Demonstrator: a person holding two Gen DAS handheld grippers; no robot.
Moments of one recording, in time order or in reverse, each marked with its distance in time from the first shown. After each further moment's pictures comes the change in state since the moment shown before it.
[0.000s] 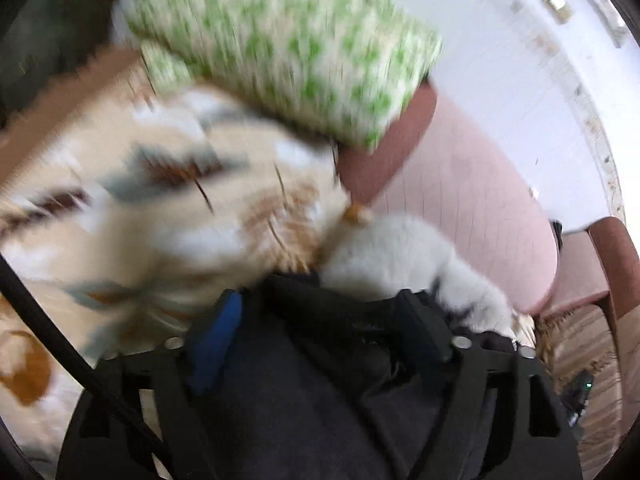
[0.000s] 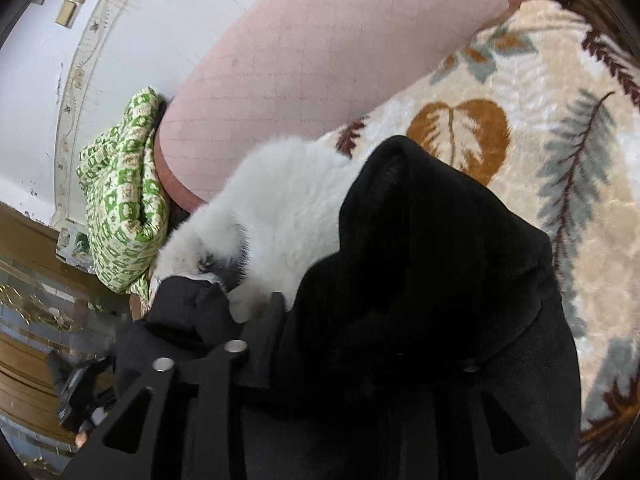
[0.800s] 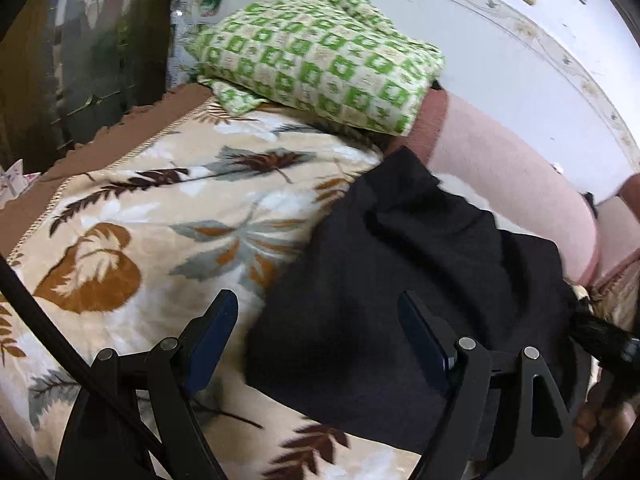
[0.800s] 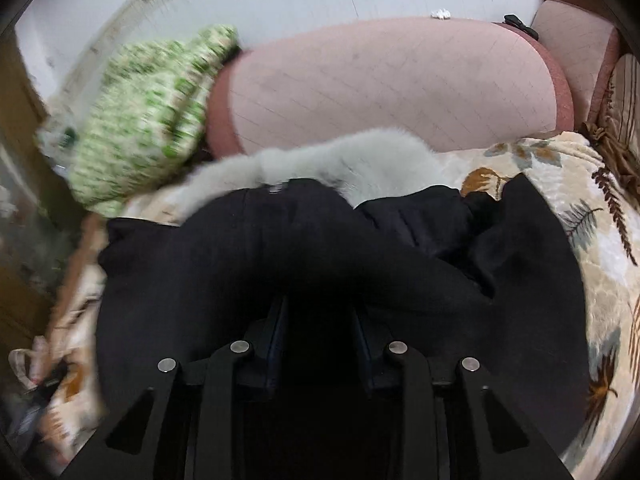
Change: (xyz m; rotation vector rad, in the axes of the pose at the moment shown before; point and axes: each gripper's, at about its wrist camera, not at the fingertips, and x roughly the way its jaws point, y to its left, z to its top) left arm -0.052 0.022 -0.112 0.089 -0.159 0.209; right arm 0.032 0.107 -0.081 -0.415 -0.090 -0.279
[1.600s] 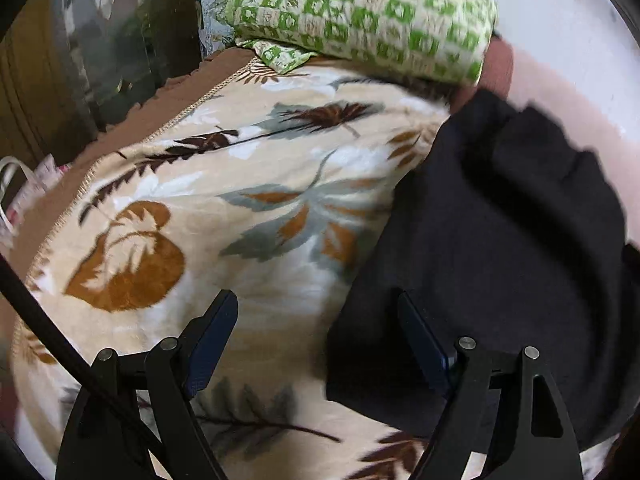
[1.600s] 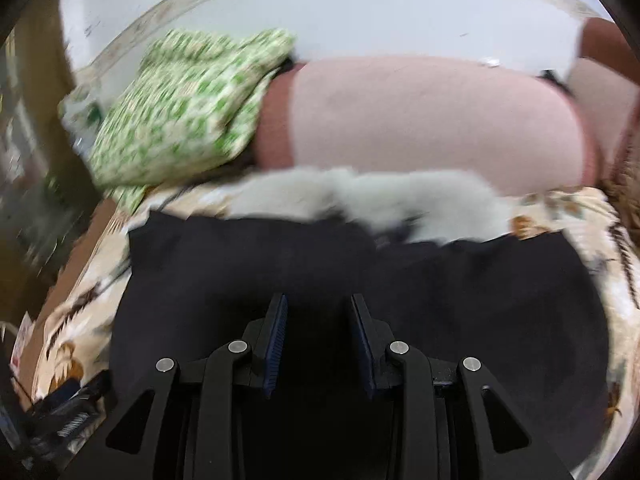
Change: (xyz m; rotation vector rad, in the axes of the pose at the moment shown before) left arm 0.048 0.022 -0.006 0.064 0.145 0.236; right arm -0.004 0.087 -0.003 -0.151 -0.094 0.037
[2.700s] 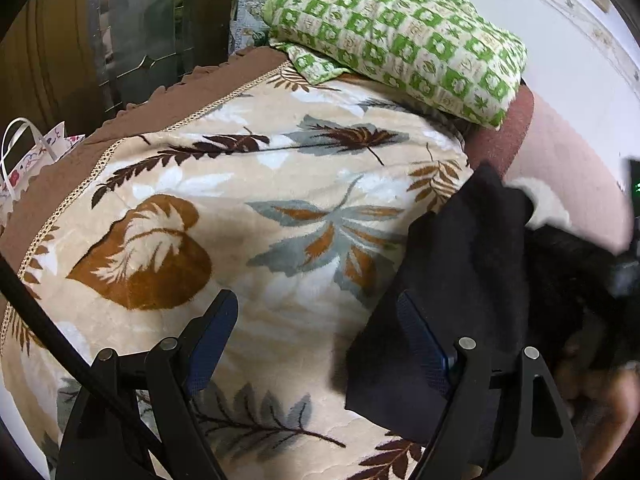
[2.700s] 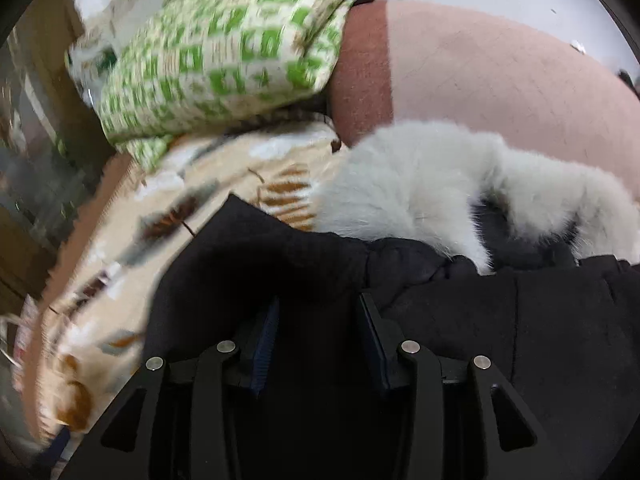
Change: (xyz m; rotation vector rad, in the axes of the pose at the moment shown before) left arm -0.013 0.035 0.012 -0.161 -0.013 -0.070; right arm 0.096 0.099 0.031 -0.014 0.162 0.105
